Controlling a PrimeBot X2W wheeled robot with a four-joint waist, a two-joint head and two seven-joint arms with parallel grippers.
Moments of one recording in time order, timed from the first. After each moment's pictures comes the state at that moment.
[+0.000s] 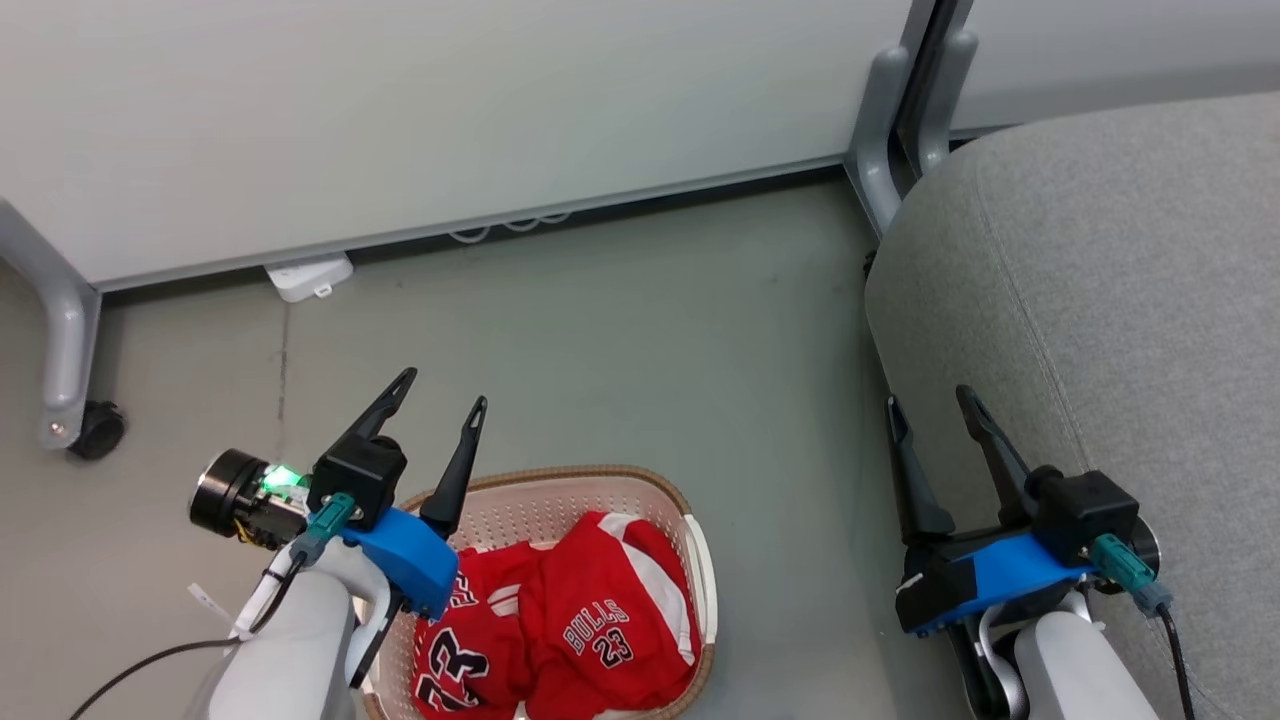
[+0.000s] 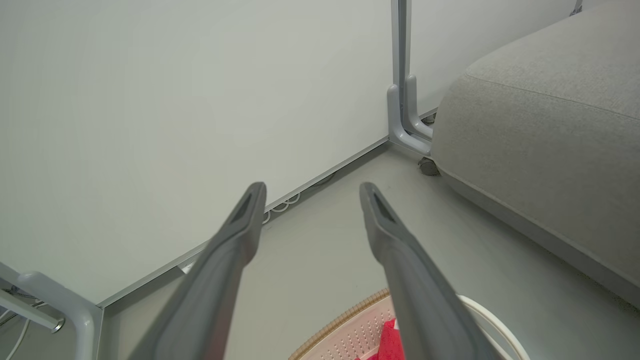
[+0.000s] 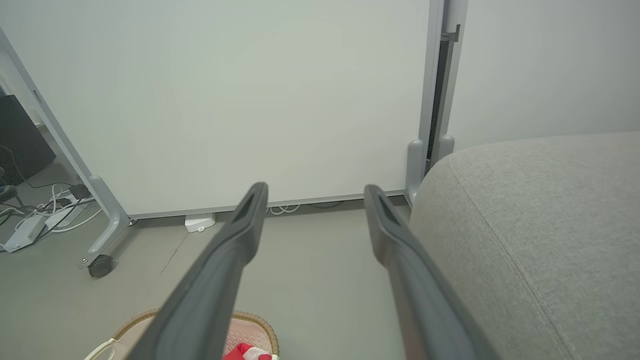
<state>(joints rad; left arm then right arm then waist) -0.47 0.15 -0.29 0.59 0.00 -0.13 -0.26 -0.25 -0.05 0.09 0.37 0.11 0.13 -0.26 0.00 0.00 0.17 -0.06</state>
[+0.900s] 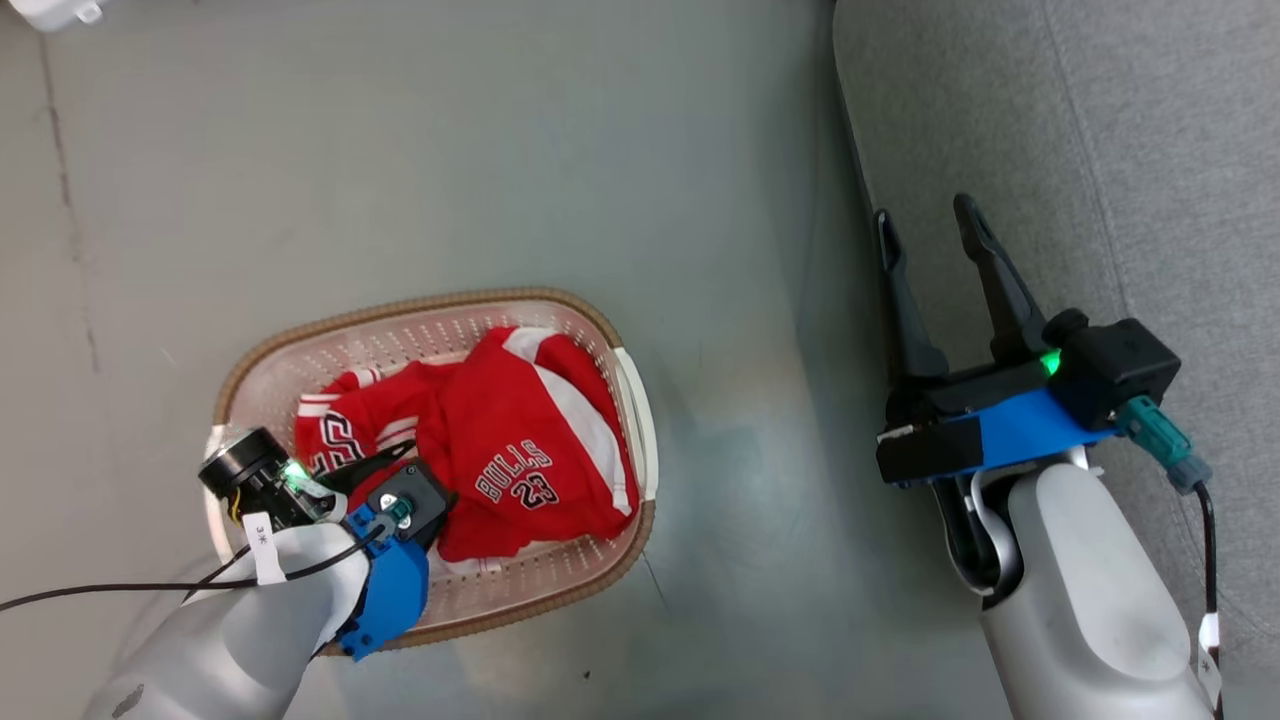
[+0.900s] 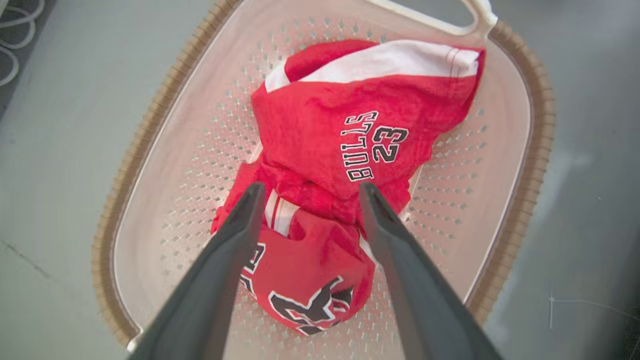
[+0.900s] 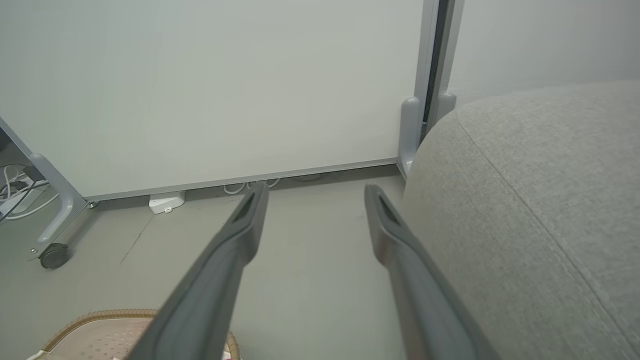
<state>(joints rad) -0.82 0.28 -1.06 1.11 -0.21 -0.13 -0.26 -0.48 -0.05 0.13 0.29 0.16 0.13 -0.26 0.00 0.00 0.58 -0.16</state>
